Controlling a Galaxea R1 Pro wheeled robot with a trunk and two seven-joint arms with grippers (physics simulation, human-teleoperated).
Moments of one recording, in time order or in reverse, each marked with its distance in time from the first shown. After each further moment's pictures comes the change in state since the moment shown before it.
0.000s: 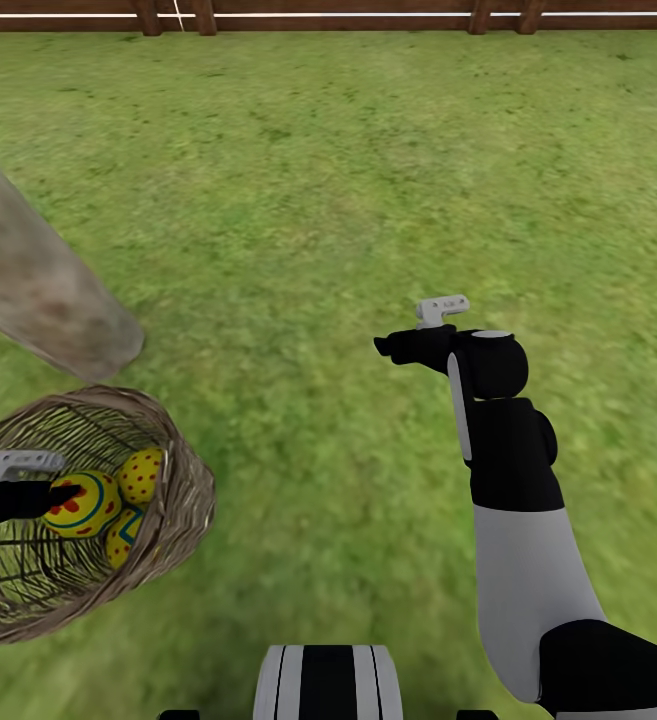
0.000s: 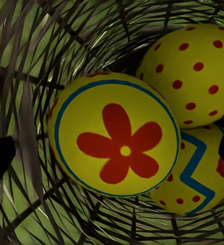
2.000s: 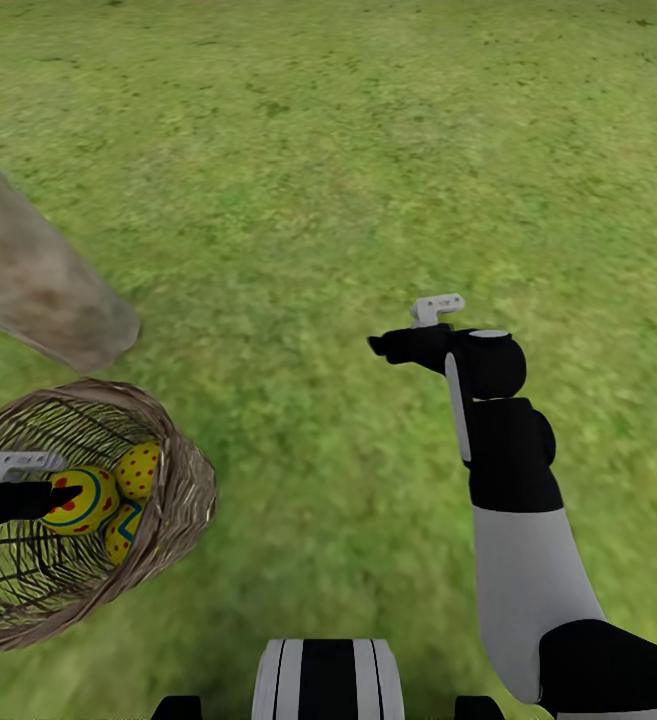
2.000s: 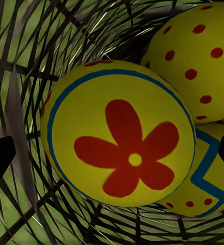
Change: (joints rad) left arm 0.003 -0.003 0.000 0.000 0.001 0.000 -0.003; right arm 0.000 0.000 0.018 -0.008 -0.033 0.000 -0.001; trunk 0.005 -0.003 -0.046
